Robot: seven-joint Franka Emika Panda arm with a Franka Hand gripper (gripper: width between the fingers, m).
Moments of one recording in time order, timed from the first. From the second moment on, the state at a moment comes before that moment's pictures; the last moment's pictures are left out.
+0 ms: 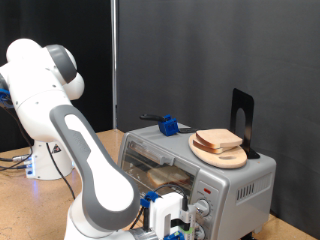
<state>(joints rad) -0.55 1.05 0.47 -1.43 1.06 1.81 -0.12</state>
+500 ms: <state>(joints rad) -0.56 1.05 0.48 -1.45 1.09 1.83 -0.27</state>
